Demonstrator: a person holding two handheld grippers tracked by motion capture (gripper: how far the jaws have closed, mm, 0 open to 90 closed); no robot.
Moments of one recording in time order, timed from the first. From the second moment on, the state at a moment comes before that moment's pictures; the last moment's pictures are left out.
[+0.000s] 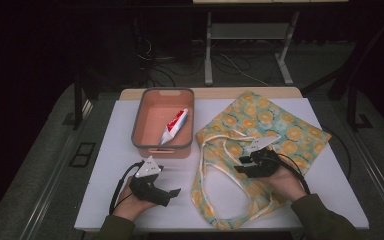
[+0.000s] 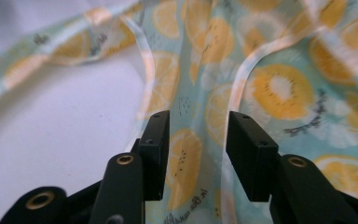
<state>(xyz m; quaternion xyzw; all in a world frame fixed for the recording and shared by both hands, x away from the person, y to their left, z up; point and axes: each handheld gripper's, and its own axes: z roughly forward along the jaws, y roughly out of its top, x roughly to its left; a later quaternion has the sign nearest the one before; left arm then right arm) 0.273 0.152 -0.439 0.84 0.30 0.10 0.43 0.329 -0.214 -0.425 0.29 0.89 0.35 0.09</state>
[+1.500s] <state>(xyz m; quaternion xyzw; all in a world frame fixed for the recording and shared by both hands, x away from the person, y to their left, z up) 0.273 0.150 -0.440 0.85 0.30 0.10 0.43 0.358 -0.260 -0.377 0.32 0.82 0.47 0.10</state>
